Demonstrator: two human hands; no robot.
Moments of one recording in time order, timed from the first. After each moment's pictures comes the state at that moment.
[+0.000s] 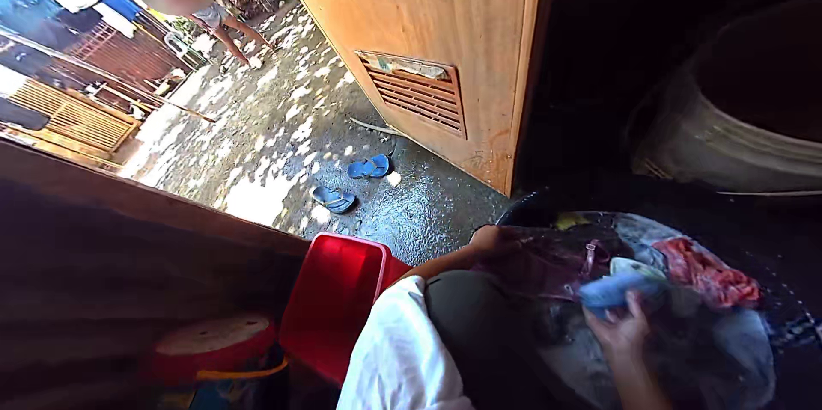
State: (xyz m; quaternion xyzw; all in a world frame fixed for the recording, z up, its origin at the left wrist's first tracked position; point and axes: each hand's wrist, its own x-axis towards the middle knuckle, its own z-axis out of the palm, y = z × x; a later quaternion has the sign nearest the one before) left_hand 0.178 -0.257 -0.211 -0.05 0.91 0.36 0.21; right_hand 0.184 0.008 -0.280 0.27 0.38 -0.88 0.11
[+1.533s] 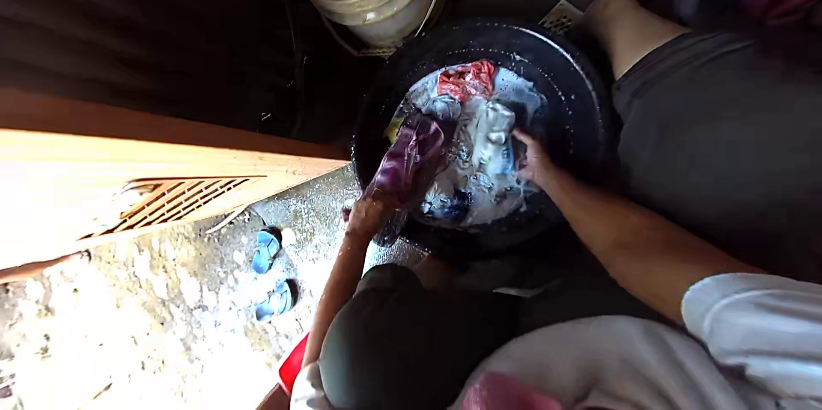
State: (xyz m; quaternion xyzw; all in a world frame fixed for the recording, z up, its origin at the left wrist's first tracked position) left_hand 0.162 -0.230 -0.159 0.23 0.91 0.04 0.36; right_hand 0.208 0.119 -0.327 0.49 0.44 -0.74 0.14
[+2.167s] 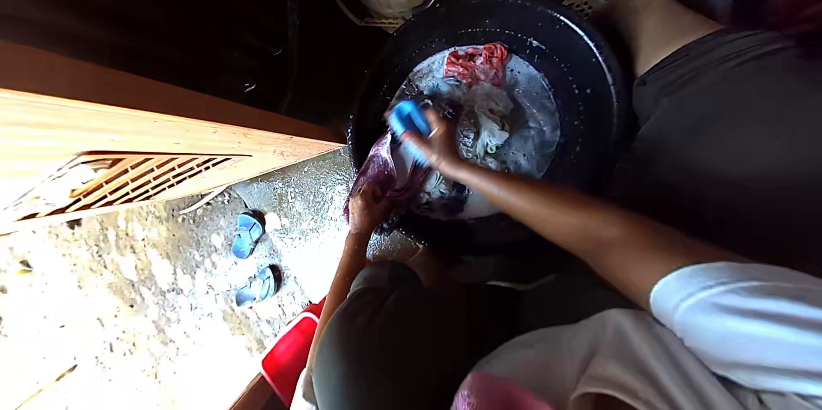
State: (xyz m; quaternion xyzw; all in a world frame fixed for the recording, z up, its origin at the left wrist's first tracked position) left_hand 0.183 -0.252 -0.199 0.02 0.95 0.21 0.22; right_hand 0.130 -0.029 -0.234 0.13 0.76 -0.63 0.05
